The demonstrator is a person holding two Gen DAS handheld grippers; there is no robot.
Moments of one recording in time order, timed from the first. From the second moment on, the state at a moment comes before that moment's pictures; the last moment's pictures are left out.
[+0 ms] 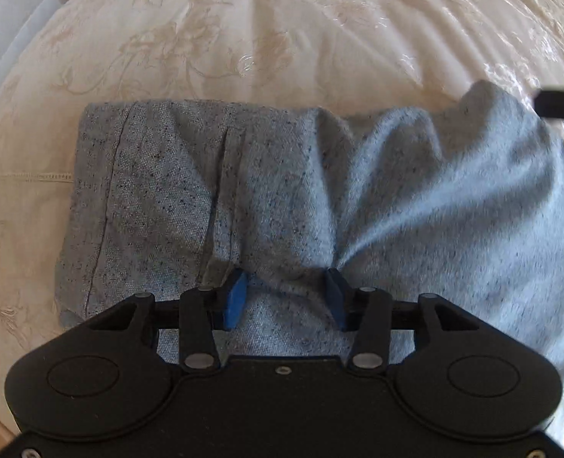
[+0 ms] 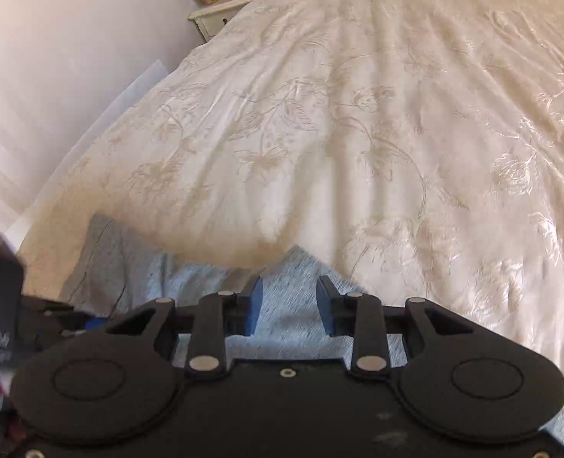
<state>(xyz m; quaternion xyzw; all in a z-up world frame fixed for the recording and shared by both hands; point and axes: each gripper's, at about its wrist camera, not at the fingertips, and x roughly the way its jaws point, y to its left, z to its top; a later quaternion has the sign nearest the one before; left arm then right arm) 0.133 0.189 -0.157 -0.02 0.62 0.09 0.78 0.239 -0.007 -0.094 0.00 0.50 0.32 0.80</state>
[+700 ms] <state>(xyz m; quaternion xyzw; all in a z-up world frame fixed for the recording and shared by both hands) 0.136 0.189 -0.164 -0.01 0.62 0.11 0.78 0.191 0.020 -0.133 -0.05 0.54 0.40 0.74</state>
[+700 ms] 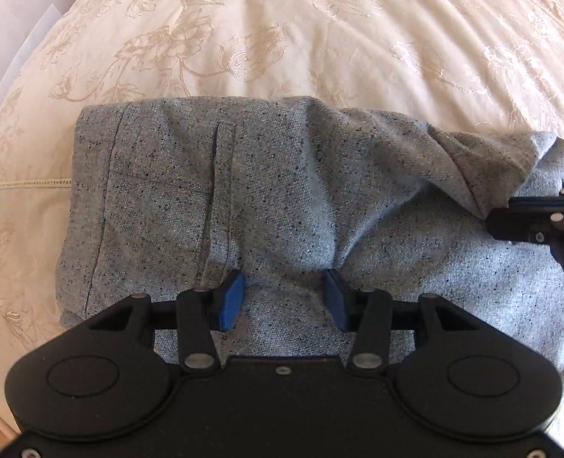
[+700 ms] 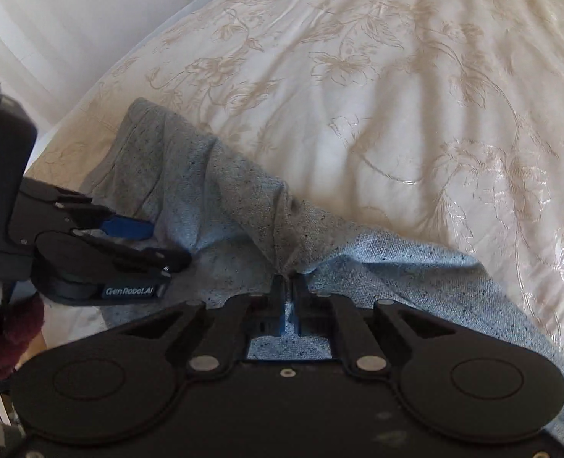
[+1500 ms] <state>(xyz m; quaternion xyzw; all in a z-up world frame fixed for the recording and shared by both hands) 0.117 0.178 -0.162 0.00 0.60 0.11 0.79 0.310 0.026 -0.147 0.11 0.61 0.31 0.72</state>
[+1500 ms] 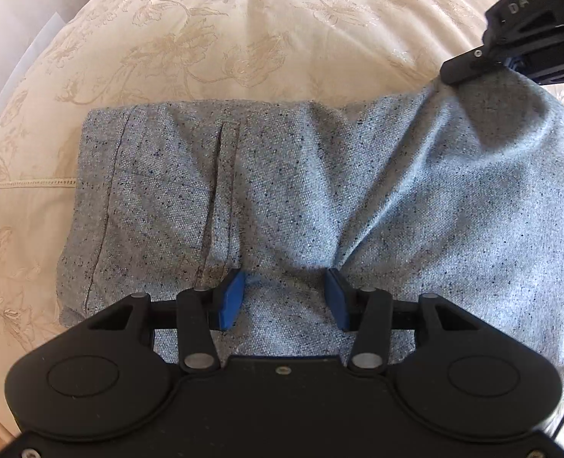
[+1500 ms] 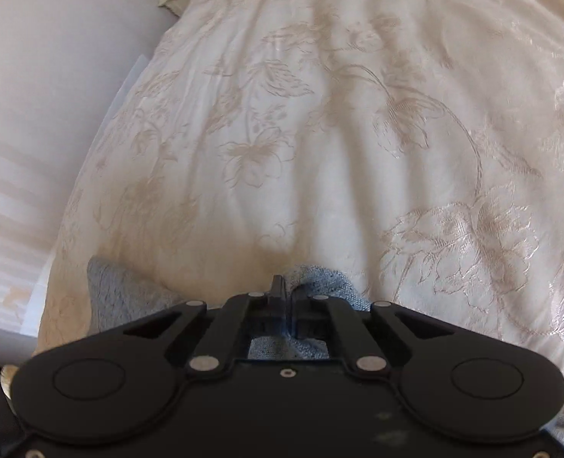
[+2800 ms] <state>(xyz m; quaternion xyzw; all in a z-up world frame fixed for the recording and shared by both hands) 0.052 0.247 -0.150 -0.03 0.64 0.13 0.76 0.068 0.017 -0.140 -0.03 0.62 0.28 0.73</state>
